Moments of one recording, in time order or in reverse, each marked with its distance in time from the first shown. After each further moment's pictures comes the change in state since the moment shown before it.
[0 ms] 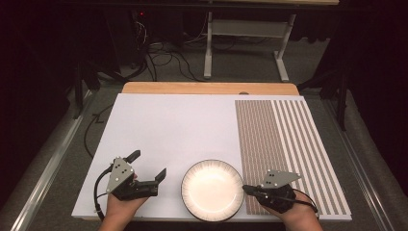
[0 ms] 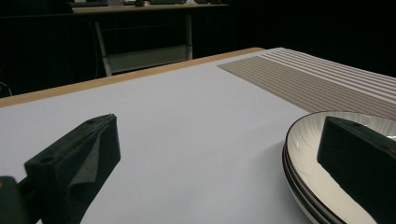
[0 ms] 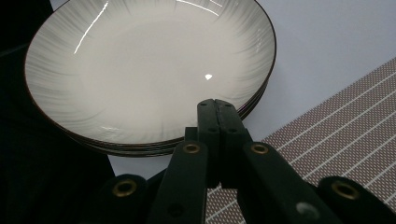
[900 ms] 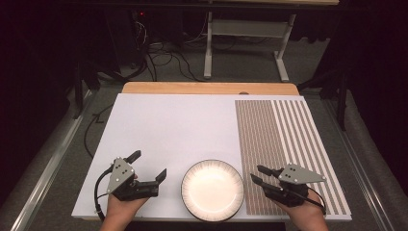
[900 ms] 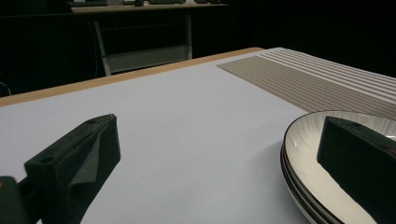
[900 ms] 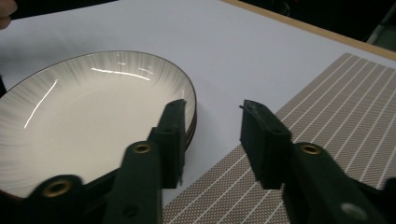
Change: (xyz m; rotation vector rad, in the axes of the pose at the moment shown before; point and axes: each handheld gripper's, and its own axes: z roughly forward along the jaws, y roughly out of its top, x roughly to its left) left arm -0.001 0.000 0.000 0.000 -0.002 -0.001; right arm -0.011 -0.002 -0.024 -0.226 -0.180 0.086
